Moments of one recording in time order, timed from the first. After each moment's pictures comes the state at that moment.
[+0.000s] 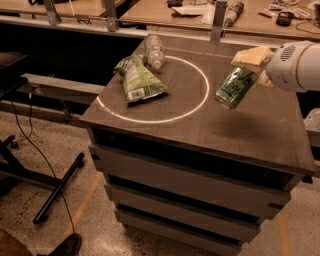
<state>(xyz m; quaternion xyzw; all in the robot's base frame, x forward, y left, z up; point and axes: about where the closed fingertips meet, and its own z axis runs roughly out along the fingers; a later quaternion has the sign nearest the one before) 0.608 -0.215 0.959 -0.83 0.16 -0.42 0.33</state>
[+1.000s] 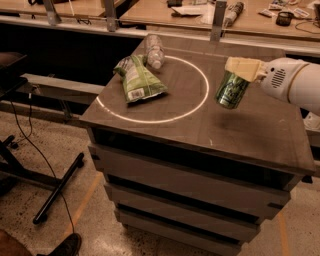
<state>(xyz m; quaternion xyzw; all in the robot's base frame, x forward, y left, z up) 0.607 -0.204 0.965 -0.78 -0.05 -0.57 0.27</state>
